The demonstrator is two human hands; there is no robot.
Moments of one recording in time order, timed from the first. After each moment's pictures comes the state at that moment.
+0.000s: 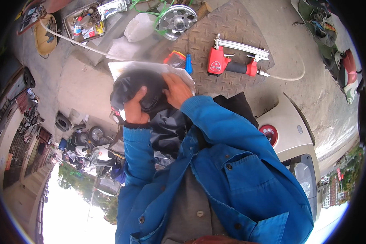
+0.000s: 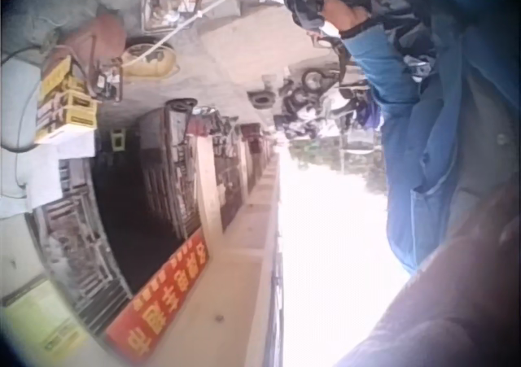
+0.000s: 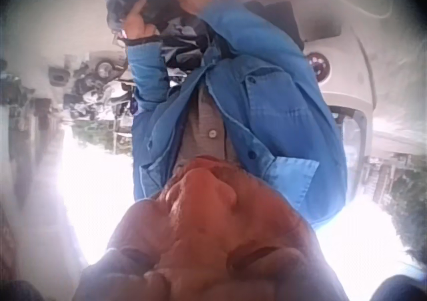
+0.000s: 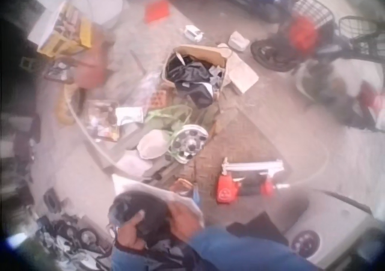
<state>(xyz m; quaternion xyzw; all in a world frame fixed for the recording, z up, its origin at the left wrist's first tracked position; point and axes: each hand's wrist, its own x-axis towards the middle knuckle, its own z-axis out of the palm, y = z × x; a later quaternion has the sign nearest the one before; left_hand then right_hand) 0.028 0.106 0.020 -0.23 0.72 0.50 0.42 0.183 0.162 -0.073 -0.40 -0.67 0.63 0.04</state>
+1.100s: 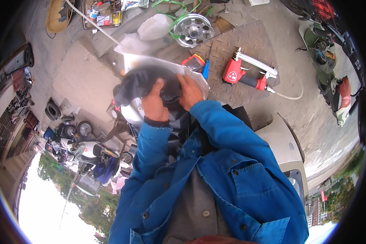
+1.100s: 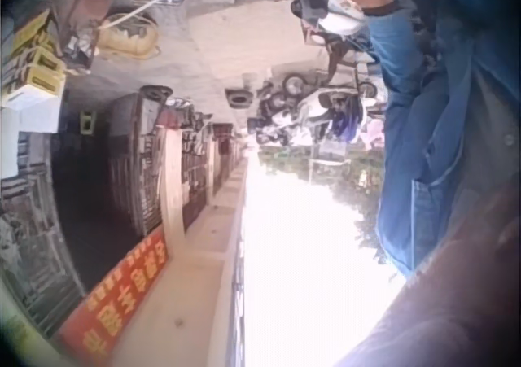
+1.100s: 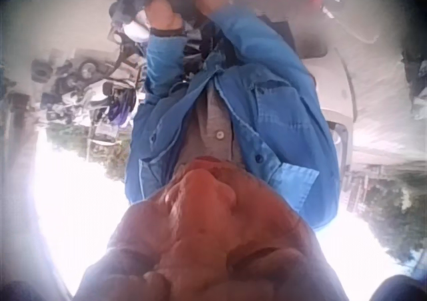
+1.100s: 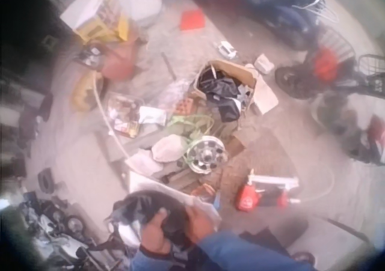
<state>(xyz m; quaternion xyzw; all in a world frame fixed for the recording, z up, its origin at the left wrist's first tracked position) 0.055 0.121 0.022 -0.24 0.69 0.61 0.31 0.175 0.160 -0.075 -0.37 -0.73 0.58 -0.02</state>
